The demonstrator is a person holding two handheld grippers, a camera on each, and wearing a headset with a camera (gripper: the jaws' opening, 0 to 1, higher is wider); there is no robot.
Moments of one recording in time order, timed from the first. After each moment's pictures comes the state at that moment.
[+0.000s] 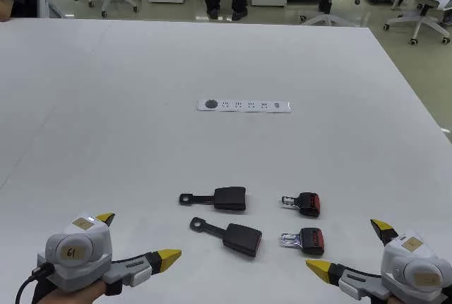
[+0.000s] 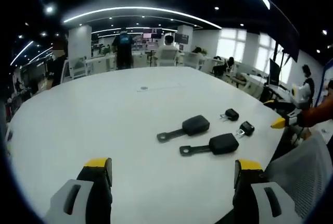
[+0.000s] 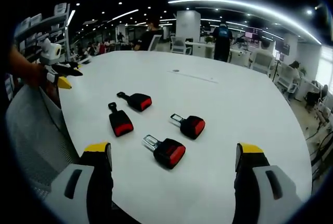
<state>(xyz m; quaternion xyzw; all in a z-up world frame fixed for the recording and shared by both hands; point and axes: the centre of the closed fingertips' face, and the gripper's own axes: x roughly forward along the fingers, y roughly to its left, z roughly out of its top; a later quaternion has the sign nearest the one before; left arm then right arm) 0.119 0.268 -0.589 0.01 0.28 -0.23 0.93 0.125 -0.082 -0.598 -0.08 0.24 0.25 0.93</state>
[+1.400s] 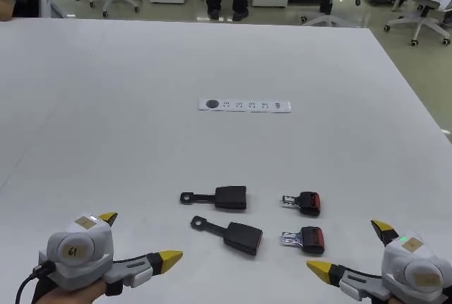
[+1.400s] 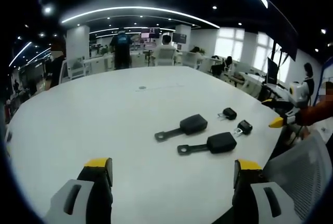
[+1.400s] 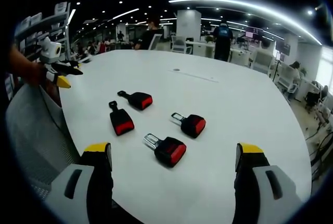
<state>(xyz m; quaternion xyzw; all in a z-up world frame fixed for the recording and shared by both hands) 0.116 0.265 -0.586 0.02 0.28 -0.24 0.93 0.123 -0.080 -0.600 -0.09 0.25 0.25 0.93</state>
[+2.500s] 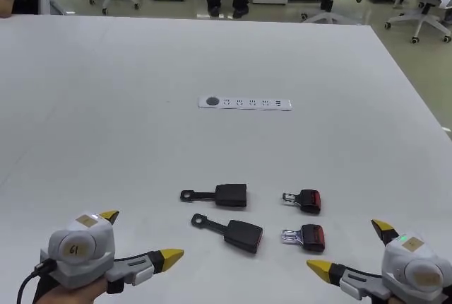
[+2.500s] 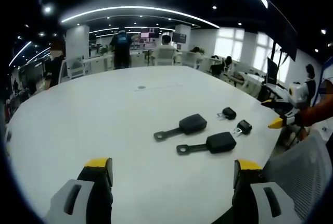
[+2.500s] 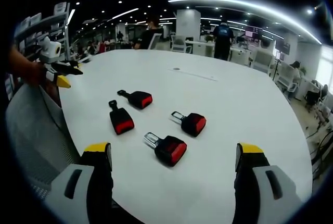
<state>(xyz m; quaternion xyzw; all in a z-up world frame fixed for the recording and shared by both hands) 0.117 0.264 -0.589 0.01 0.28 -0.24 0.93 0.122 -0.080 -0.602 -0.08 0.25 0.25 0.93</state>
